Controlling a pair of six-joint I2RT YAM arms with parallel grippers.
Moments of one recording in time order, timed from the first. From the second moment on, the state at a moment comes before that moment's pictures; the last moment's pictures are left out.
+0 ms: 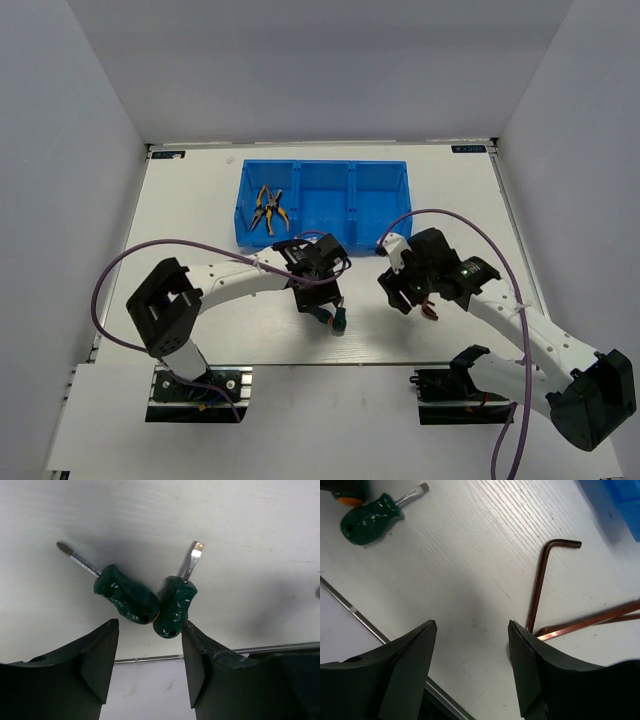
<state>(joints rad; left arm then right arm) -0.97 1.64 1.14 -0.72 -0.06 -1.12 0.63 1.00 0.76 -0.73 -0.19 -0.25</state>
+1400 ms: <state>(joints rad) -1.04 1.71 1.21 -0.88 -0.27 -1.45 0.45 0.94 0.74 -0.75 -0.25 -0.19</state>
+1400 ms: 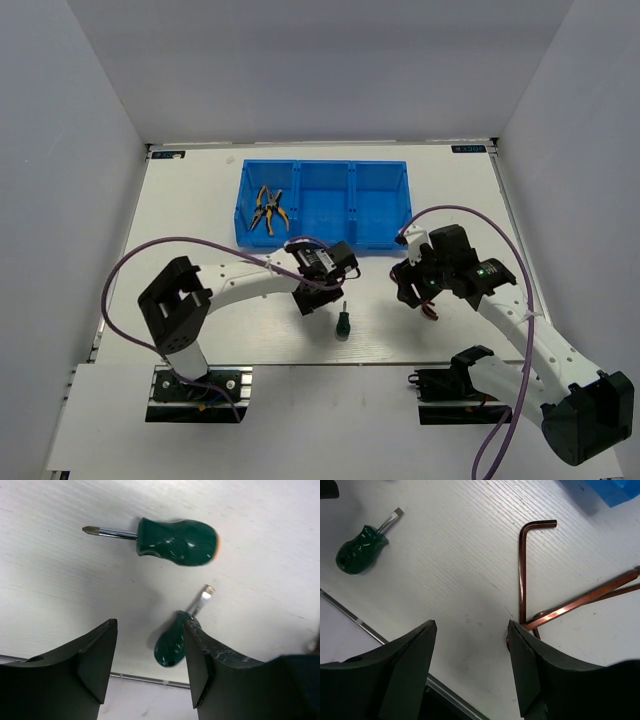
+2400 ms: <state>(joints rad) -1.02 1.79 1.23 -0.78 -0.41 -1.59 0.45 0.95 0.71 -0.76 -0.30 -0.19</state>
